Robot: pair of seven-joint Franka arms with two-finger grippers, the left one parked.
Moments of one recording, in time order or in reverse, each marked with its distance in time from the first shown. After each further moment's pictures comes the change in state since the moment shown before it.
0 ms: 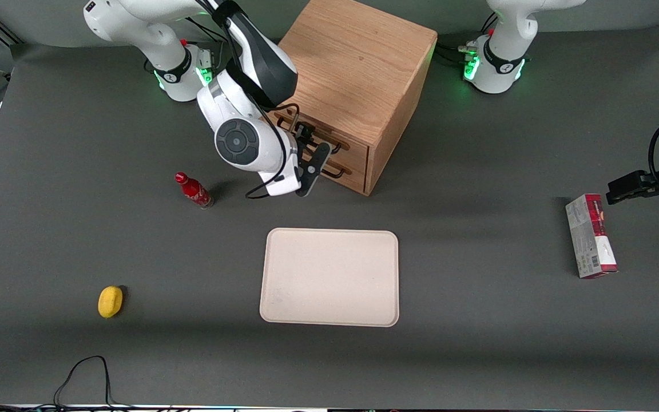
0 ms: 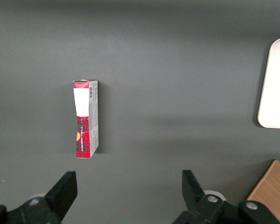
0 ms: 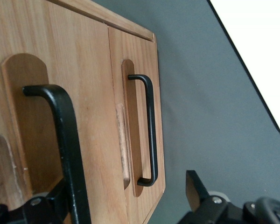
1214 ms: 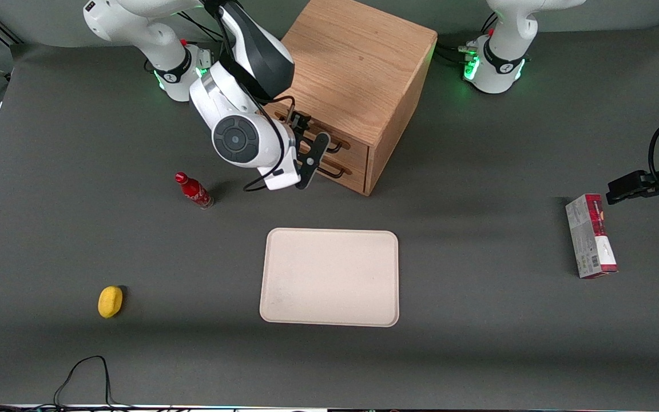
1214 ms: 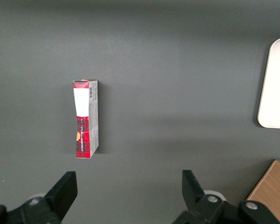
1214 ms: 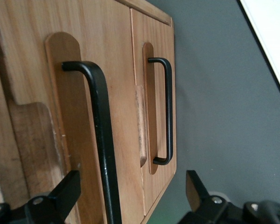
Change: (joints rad) arm -0.013 -0.001 0.009 0.063 0.001 -0.140 0.000
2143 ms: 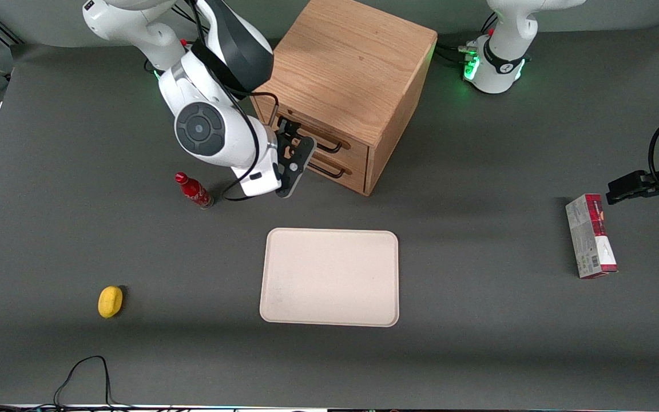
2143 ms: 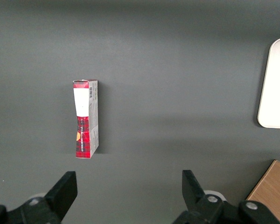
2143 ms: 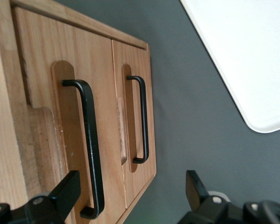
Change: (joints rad) arm -0.048 -0.008 0.000 0.086 -0.036 -0.006 0.000
